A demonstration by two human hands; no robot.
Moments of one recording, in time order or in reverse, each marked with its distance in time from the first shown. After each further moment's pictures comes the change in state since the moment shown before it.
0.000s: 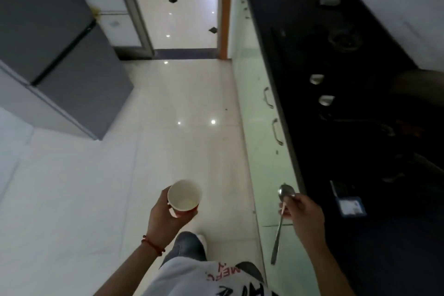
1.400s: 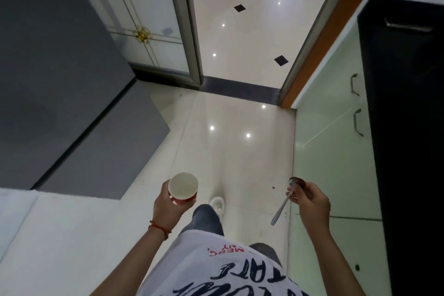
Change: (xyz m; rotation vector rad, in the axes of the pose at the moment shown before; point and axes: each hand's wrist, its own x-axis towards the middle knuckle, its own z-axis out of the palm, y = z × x) left_hand 0.658 0.103 -0.103 -0.105 0.231 -0.342; right_hand 0.550 -0.357 0.369 0.082 -0.137 -0.051
